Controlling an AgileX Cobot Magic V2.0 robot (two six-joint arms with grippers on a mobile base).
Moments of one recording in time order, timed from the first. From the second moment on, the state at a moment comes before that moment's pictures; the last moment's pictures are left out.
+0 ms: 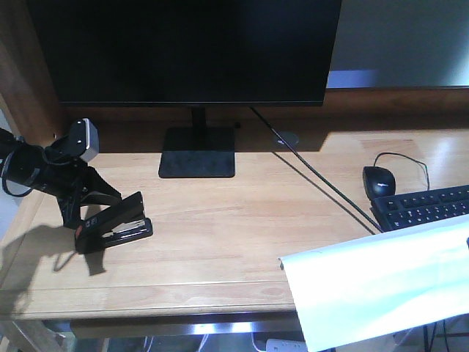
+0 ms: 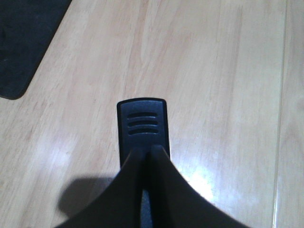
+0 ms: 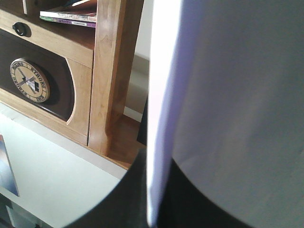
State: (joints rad) left arm 0.10 2.02 -1.35 -0.93 1.02 1.92; right arm 0.18 0.30 0.03 -0.29 -0.59 1.52
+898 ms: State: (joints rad) left arm 0.10 2.02 -1.35 -0.93 1.01 1.92; right arm 0.18 0.30 0.03 -0.29 -0.59 1.52
